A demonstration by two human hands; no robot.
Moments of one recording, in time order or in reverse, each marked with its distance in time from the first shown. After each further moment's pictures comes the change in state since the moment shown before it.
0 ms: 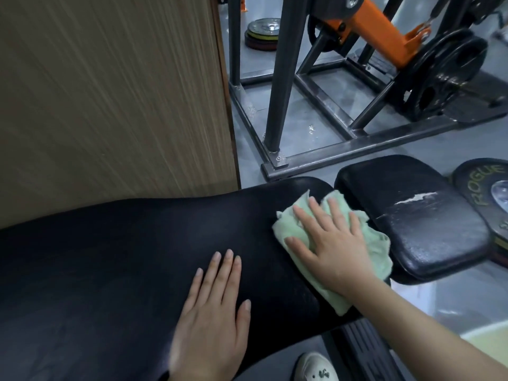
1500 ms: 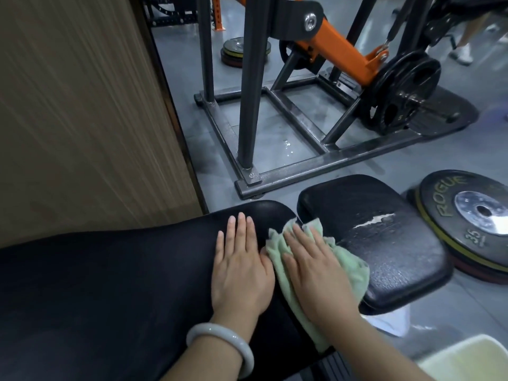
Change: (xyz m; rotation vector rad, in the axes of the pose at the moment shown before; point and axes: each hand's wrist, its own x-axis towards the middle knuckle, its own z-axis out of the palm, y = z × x) left_hand 0.139 0.096 0.029 -0.112 0.001 -0.113; right_hand 0.004 0.044 0.005 0.126 0.297 -0.074
